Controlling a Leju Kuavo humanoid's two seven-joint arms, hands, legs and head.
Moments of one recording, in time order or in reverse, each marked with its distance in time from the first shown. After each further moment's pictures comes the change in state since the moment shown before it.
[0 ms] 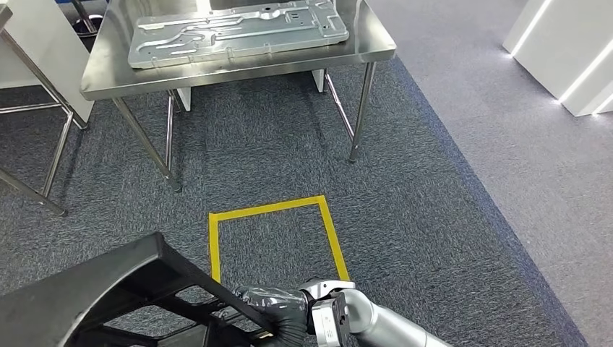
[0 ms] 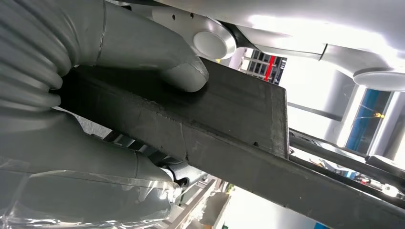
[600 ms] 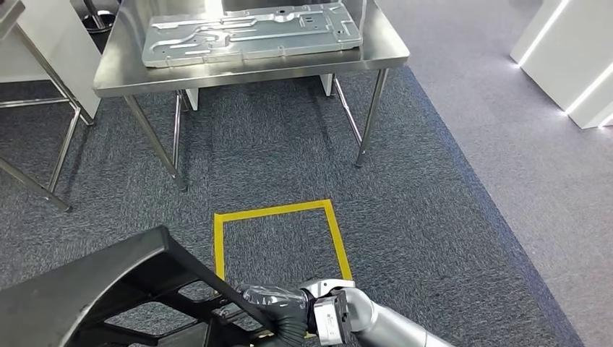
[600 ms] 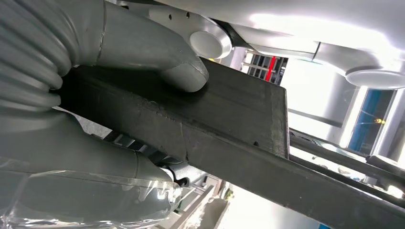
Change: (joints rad) left arm 0.001 0.007 0.000 0.000 -0.013 -0.005 -0.021; right arm -0.007 -0.002 0.000 0.000 -0.018 0.003 -0.002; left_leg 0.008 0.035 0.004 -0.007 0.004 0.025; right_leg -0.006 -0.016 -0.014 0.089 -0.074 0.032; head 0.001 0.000
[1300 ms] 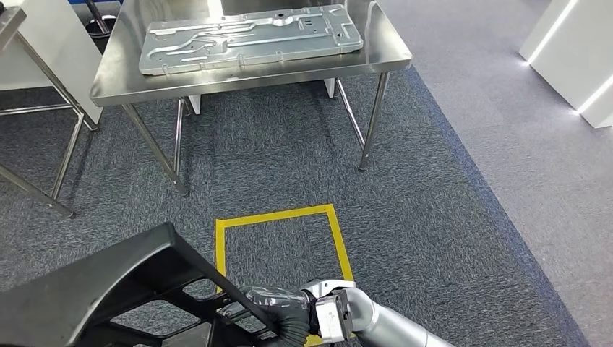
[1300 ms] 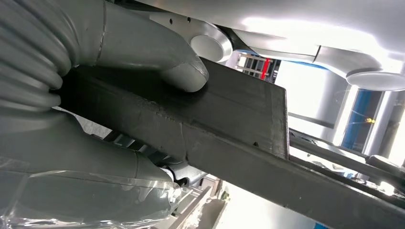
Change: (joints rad) left arm 0.004 -0.002 0.000 0.000 -0.006 0.005 -0.010; right arm 0.011 -0.004 -0.004 0.005 -0.007 0.023 -0.003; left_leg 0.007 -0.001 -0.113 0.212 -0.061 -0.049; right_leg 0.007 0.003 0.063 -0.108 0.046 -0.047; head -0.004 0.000
